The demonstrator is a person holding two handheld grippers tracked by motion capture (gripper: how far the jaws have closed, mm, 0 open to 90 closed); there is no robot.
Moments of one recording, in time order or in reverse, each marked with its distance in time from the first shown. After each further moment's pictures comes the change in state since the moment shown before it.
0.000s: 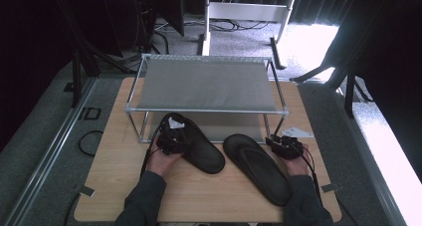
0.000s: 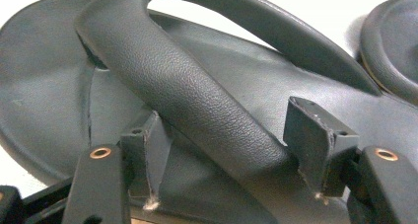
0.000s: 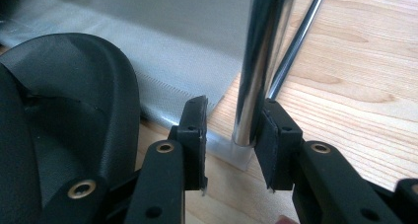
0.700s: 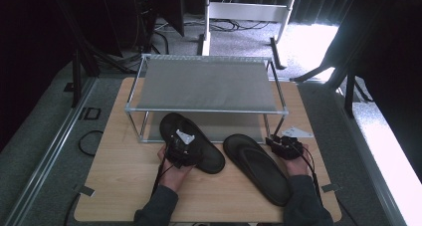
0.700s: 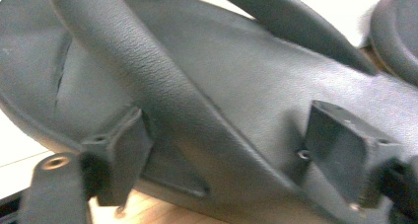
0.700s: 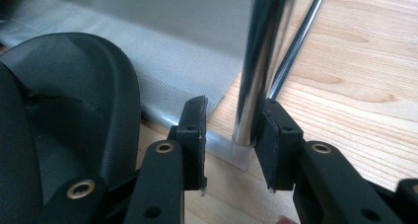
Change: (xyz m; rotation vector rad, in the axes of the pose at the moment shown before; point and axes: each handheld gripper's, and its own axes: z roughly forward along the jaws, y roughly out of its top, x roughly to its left) left arm -0.051 -0.023 0.005 -0.033 0.192 -0.041; right arm 0.000 0.000 0.000 0.000 -0.001 0.000
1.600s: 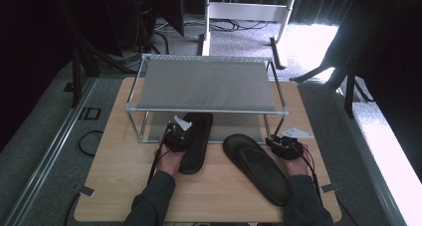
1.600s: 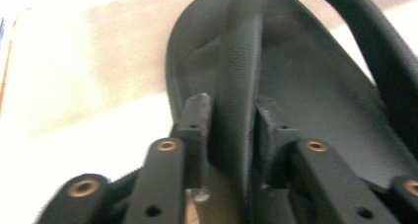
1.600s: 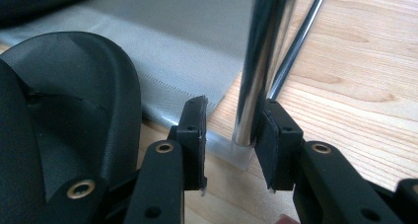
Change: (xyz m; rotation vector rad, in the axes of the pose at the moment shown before) left arm 0.028 0.029 0.020 -0.040 0.046 0.076; right arm 0.001 0.000 -0.001 0.000 0.000 -0.003
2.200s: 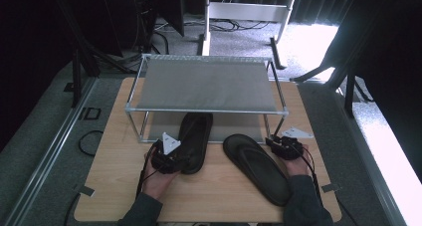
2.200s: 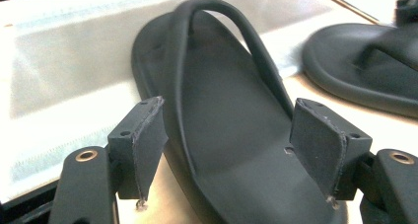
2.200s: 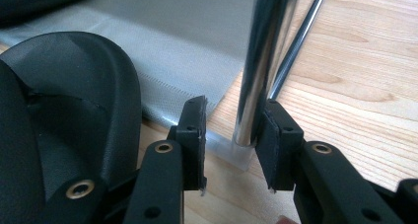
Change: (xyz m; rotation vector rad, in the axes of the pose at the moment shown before) left arm 0.000 -0.041 -0.079 -0.143 -0.192 -0.004; right arm 0.001 0.000 0.000 0.000 -0.004 0.000
